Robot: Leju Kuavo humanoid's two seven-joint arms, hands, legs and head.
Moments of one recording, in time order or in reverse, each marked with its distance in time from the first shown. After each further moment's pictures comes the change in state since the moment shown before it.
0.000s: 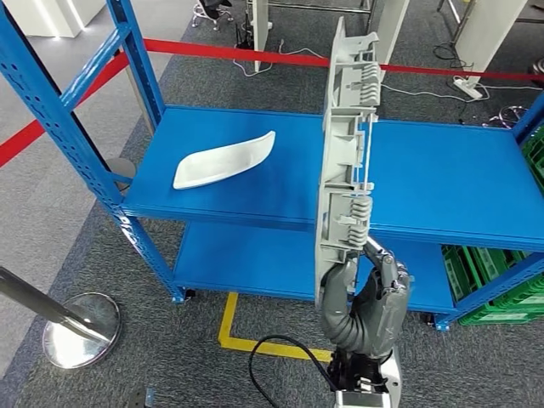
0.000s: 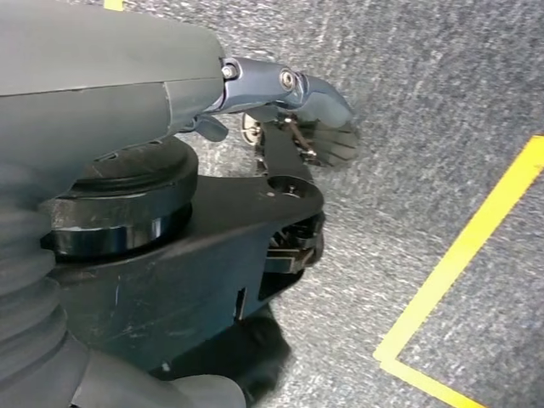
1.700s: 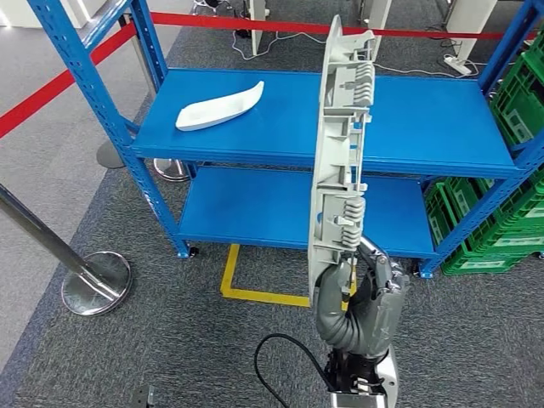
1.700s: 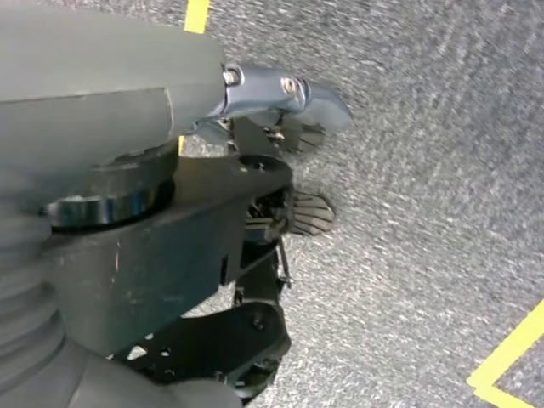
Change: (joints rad) left arm -0.005 -0.005 0.002 0.000 -0.003 -0.012 0.002; right arm -0.002 -0.003 0.014 0.004 0.007 -0.002 0.002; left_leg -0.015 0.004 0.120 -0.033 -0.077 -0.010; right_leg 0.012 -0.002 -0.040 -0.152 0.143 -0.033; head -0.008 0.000
